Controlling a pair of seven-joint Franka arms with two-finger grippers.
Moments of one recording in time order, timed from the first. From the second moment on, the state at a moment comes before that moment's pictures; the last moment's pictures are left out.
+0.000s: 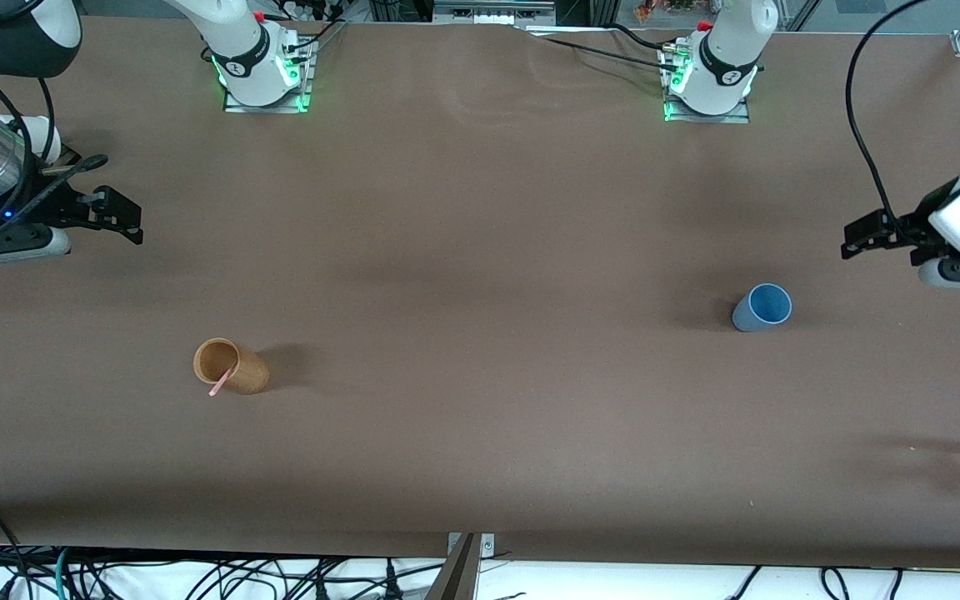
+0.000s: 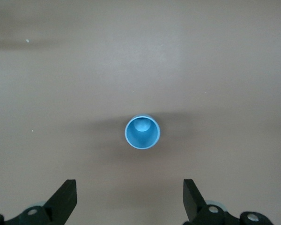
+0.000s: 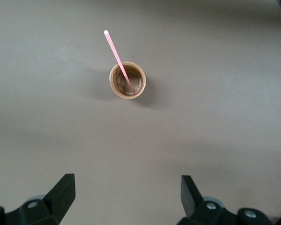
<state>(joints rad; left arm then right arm) 0.12 0.15 -0.06 -1.63 0.00 1.70 0.13 0.28 0.05 -0.22 -1.68 -0.01 1.78 -0.10</state>
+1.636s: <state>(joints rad) 0.17 0.36 -0.08 -2.18 0.00 2.53 0.32 0.30 0.57 -0.17 -1.50 0.02 2.20 -0.16</state>
